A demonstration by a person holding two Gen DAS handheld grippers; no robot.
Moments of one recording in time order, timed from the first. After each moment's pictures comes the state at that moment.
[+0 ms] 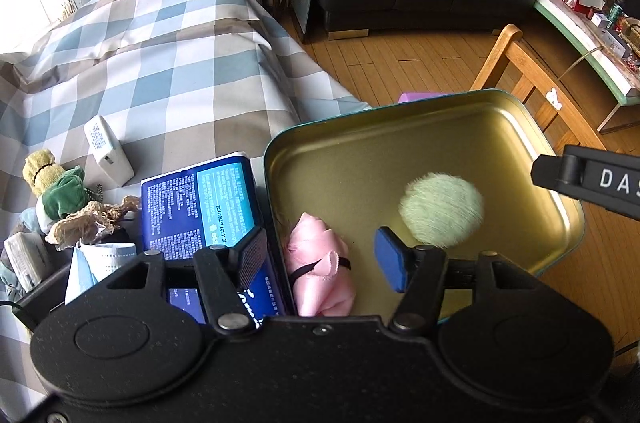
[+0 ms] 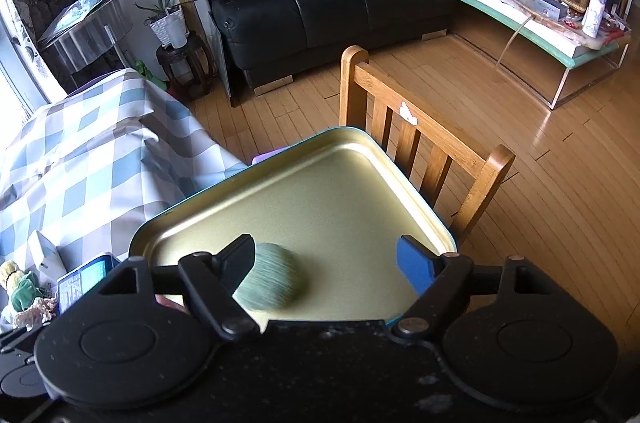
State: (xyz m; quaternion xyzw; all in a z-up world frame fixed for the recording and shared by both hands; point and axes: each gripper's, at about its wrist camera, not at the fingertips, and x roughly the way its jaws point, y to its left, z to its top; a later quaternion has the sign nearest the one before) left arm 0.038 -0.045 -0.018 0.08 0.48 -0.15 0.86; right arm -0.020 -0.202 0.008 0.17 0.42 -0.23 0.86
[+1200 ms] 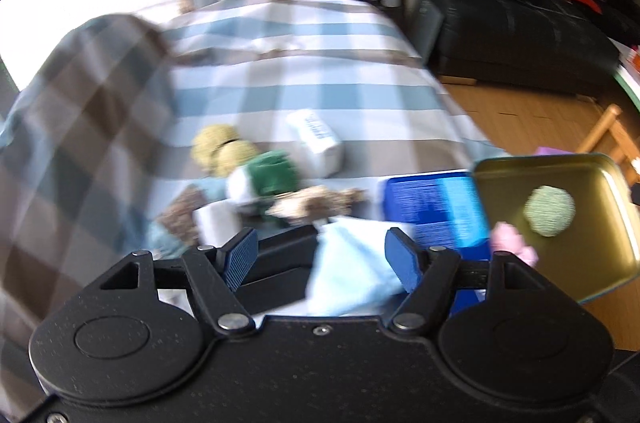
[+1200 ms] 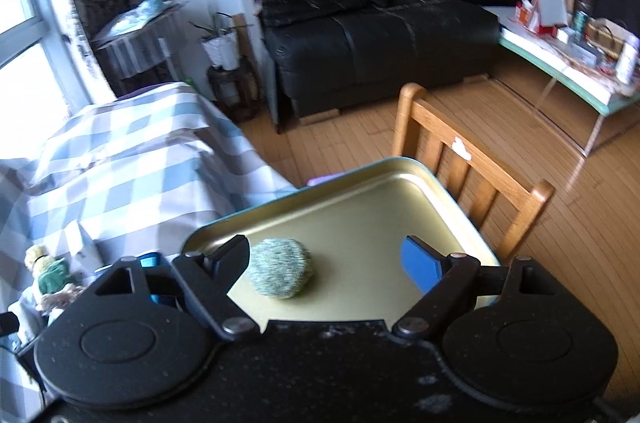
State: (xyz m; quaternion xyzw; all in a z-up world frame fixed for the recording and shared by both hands) left arm 0.027 0.126 0.022 0.03 0.44 -0.02 0.89; right arm -0.033 -0.157 0.022 0.13 0.36 -0.16 0.91
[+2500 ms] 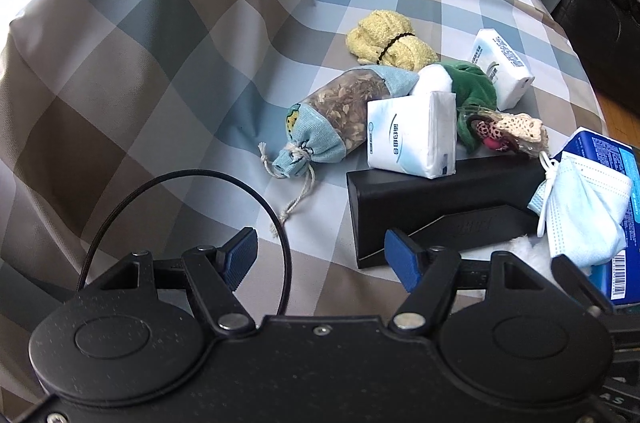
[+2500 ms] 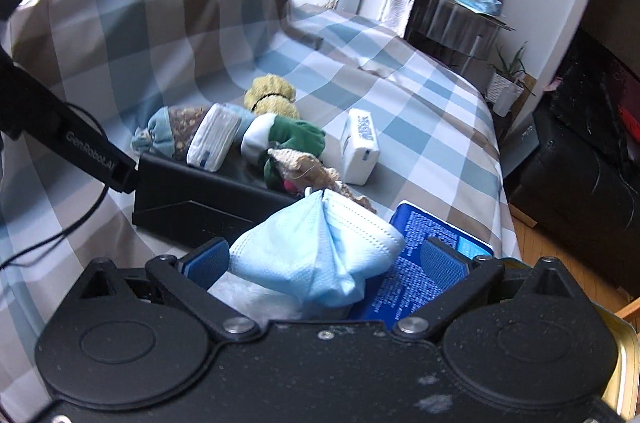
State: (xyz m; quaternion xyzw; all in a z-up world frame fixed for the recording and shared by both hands) left arm 0.030 0.252 -0.053 -0.04 0.52 0.08 0.85; right arm -0.010 0.106 -0.044 -0.19 0.35 0.18 0.90
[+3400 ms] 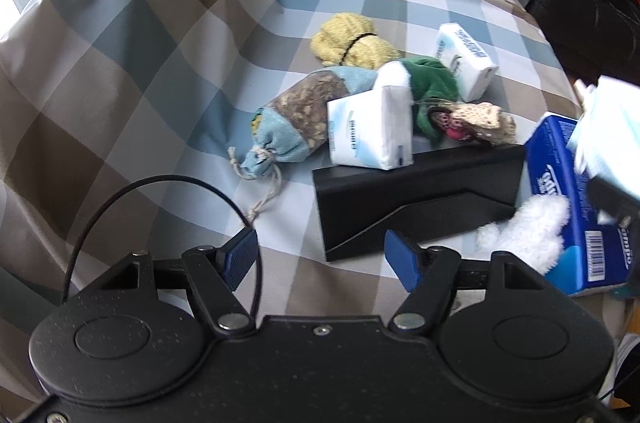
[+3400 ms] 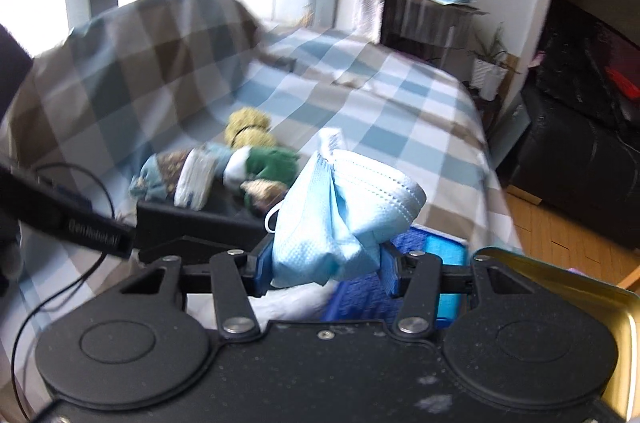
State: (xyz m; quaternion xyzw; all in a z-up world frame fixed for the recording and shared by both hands) left arm 0.025 0.227 -0.044 -0.02 0.51 0.04 0.86; right arm -0.008 0.060 0.001 -0.10 0.34 0.15 0.92
